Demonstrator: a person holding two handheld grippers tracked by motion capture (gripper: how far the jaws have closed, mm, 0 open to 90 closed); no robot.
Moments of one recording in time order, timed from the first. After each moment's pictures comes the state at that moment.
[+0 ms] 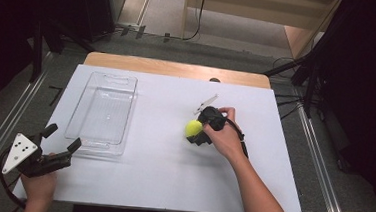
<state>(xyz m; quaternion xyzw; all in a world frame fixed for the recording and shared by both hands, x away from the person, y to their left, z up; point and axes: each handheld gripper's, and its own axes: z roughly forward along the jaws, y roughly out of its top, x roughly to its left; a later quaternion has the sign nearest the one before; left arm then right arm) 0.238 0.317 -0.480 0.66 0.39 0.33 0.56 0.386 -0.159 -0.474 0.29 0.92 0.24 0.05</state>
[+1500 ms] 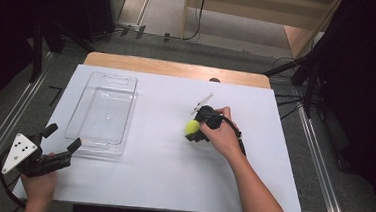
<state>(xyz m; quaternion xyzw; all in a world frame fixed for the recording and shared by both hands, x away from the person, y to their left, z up) 0.238 0.317 -0.480 0.66 0.39 0.33 0.56 0.394 -0.151 -0.480 0.29 0.93 0.22 0.03</state>
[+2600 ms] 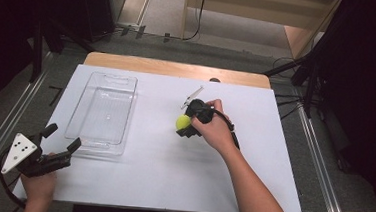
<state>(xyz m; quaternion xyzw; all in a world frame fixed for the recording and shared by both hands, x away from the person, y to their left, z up) 0.238 0.318 -0.480 0.66 0.39 0.33 0.56 0.397 -0.122 -0.452 0.25 0.94 0.23 0.03</state>
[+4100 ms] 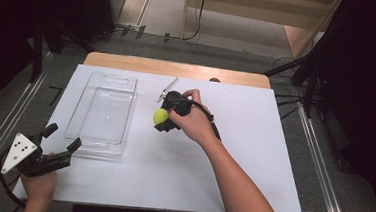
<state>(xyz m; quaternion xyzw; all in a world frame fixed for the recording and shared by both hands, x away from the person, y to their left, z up) 0.238 0.318 -0.480 0.66 0.39 0.32 0.56 0.403 -0.058 -0.425 0.19 0.95 0.25 0.02</state>
